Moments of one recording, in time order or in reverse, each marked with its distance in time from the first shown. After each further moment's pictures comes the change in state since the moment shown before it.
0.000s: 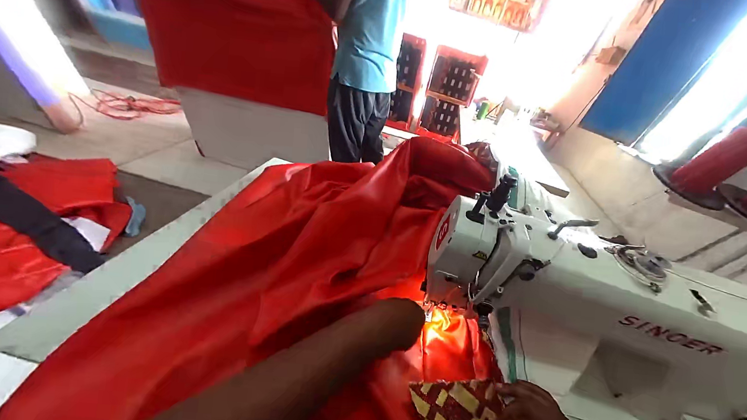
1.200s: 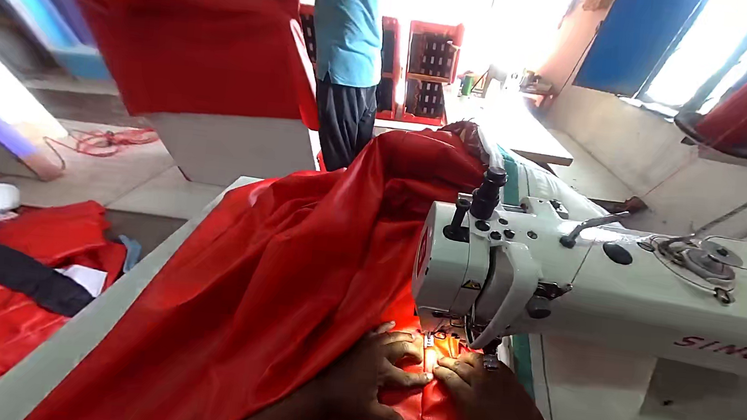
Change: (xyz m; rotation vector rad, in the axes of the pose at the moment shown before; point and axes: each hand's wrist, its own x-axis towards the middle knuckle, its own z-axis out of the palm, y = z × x) left_hand 0.022 -0.085 0.067 -0.122 0.428 0.679; right_hand 0.109 0.019 0.062 -0.641 0.038 0.229
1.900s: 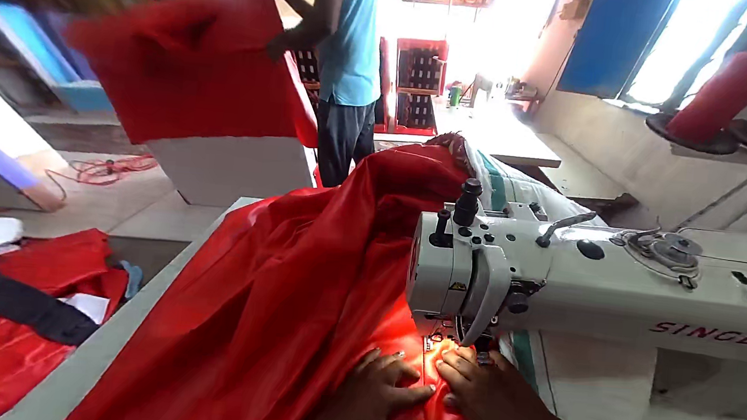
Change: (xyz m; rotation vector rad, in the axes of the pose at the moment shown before) left_hand -0.008 0.051 0.003 0.031 -0.073 -0.352; right_hand 0.006 0.003 -0.021 0.117 -0.359 0.101
